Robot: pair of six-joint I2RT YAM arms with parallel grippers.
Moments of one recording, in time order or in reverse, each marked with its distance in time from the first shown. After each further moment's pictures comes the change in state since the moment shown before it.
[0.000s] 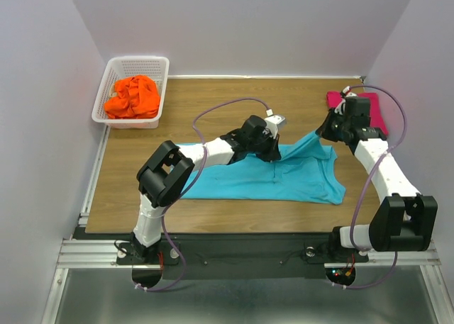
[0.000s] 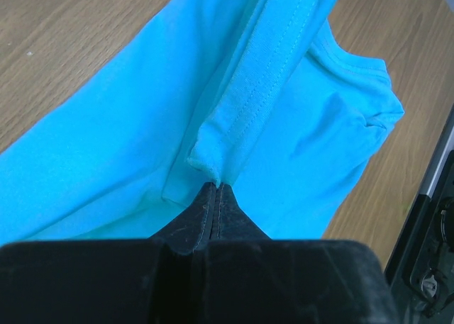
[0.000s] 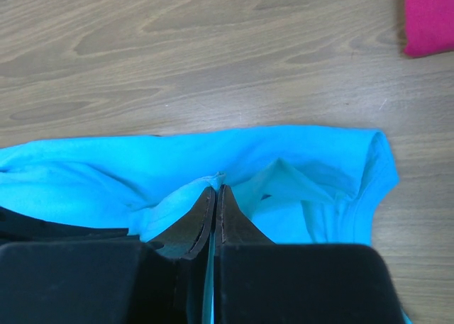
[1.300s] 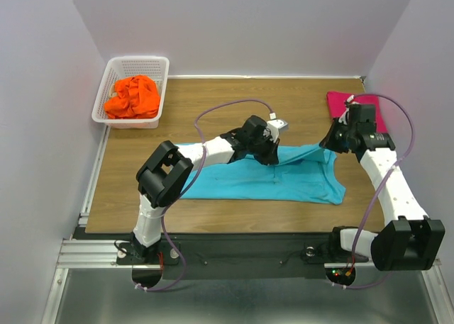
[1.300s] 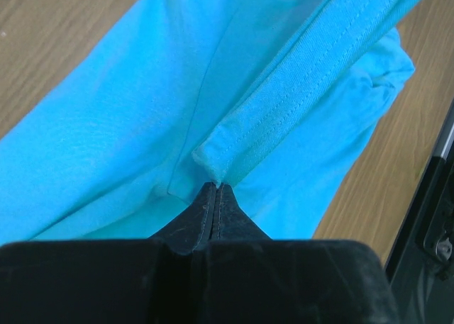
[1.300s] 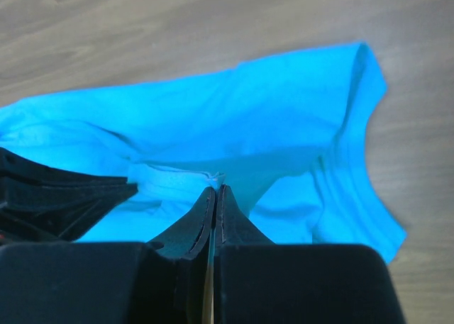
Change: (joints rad) left arm 0.000 -0.006 0.022 -0.103 0.045 0.098; right arm 0.005 -0.125 0.032 -0.243 0.048 0.008
